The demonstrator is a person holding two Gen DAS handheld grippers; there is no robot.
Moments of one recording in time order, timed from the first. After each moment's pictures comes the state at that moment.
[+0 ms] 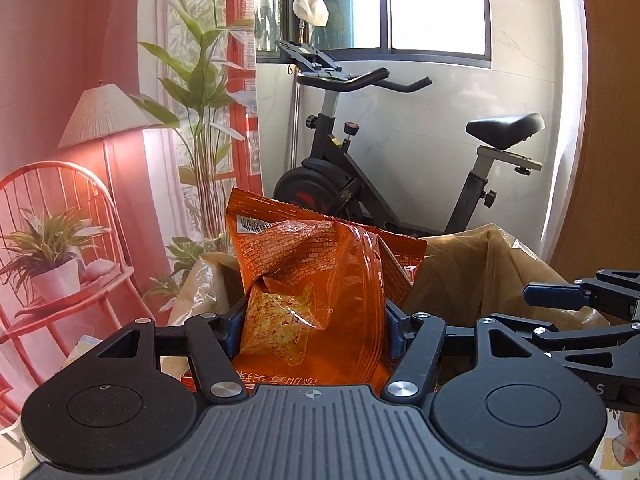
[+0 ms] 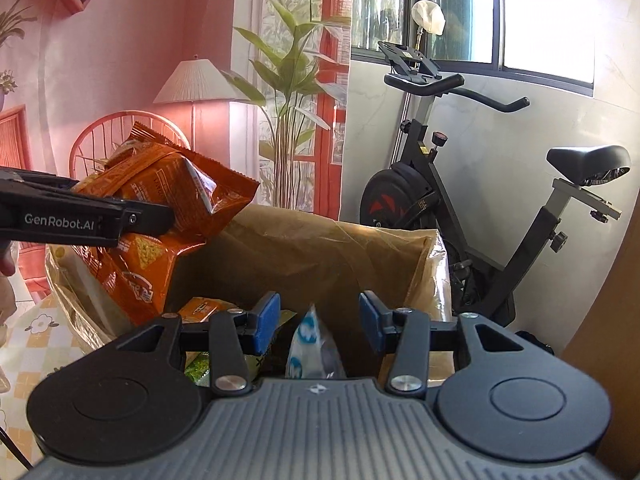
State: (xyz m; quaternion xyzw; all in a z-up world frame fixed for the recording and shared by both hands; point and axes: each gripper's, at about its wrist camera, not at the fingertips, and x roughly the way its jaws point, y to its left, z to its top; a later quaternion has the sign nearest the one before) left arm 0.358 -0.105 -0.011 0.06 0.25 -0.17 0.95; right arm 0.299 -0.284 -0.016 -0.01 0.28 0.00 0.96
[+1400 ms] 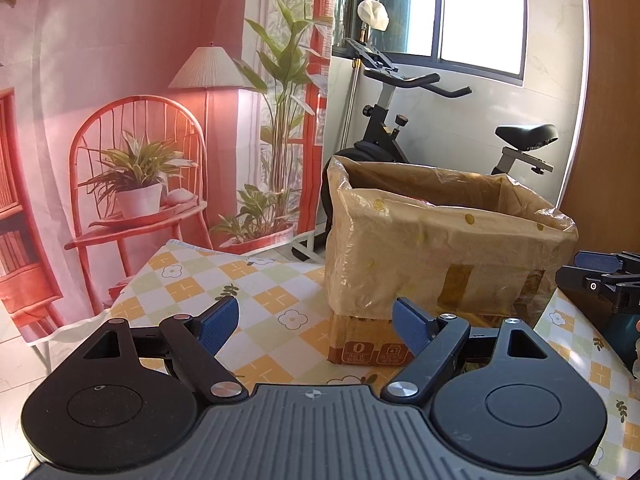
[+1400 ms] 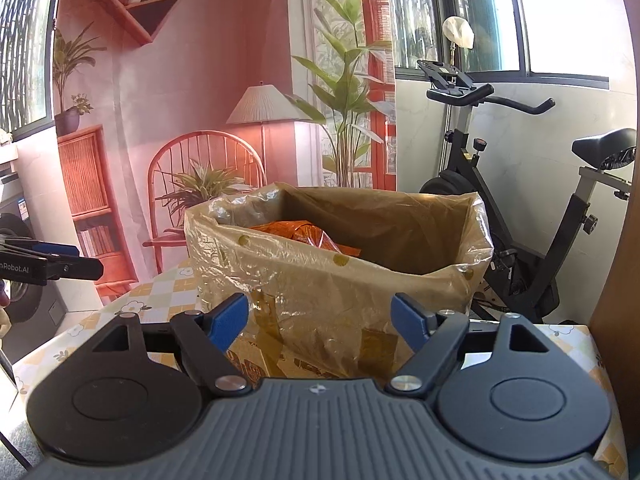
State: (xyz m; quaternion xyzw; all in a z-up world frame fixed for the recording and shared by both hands) left arm 0.189 0.040 -0.031 0.01 0.26 -0.11 0.96; right arm 0.166 -0.242 -0.018 0.03 0.24 0.08 0.97
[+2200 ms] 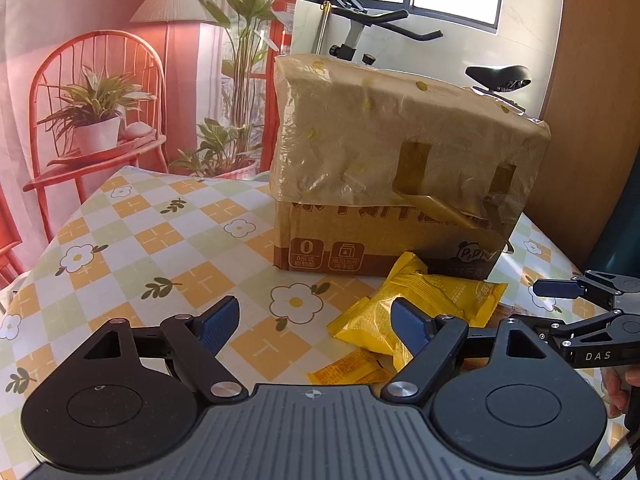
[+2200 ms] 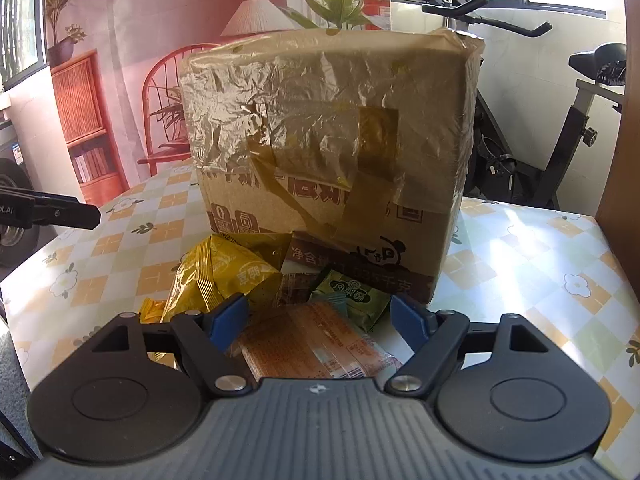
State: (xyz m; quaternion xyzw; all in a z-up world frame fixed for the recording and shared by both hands) left arm 0.163 0.013 -0.109 0.00 0.33 -0.16 0.93; right arm 0.120 -0.244 -0.119 0.00 0.34 0.08 0.94
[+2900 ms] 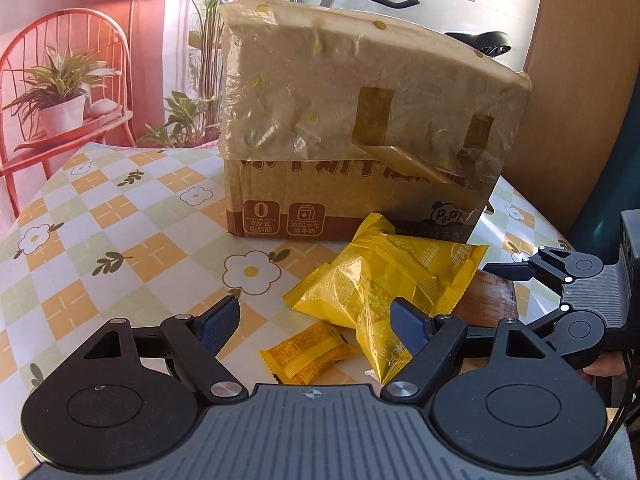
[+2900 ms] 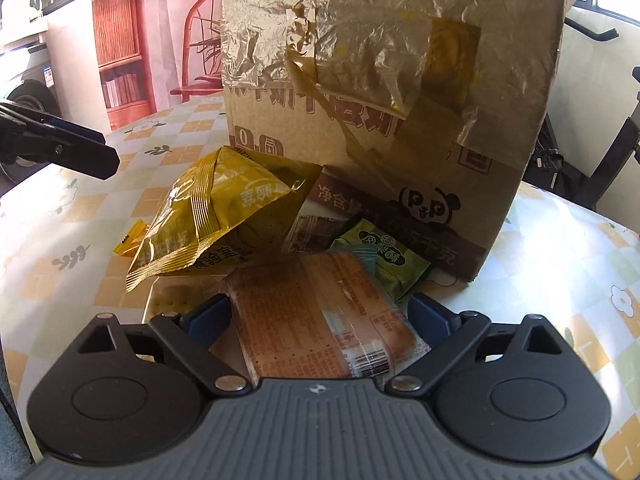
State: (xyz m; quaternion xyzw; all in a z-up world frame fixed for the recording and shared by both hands) left arm 0.169 -0.013 -0.138 0.02 0.37 -0.20 0.91; right arm 0.139 -0.236 -0.163 -0.07 0.38 0.14 0.91
